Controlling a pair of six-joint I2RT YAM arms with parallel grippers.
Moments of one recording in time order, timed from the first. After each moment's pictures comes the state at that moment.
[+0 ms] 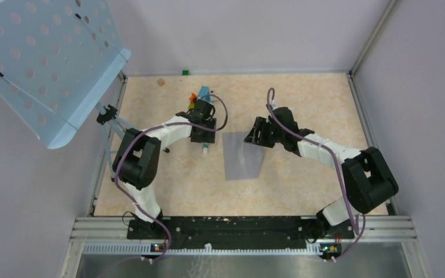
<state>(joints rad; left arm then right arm) -0.46 1.81 1.20 -0.44 -0.07 -0.35 0.51 1.53 0.88 -0.04 -0.25 0.67</state>
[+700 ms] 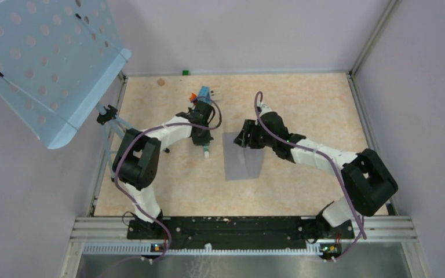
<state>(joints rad) -0.47 1.85 1.21 -0.49 -0.14 -0.60 0.65 1.50 0.86 0.06 -0.14 0.66</state>
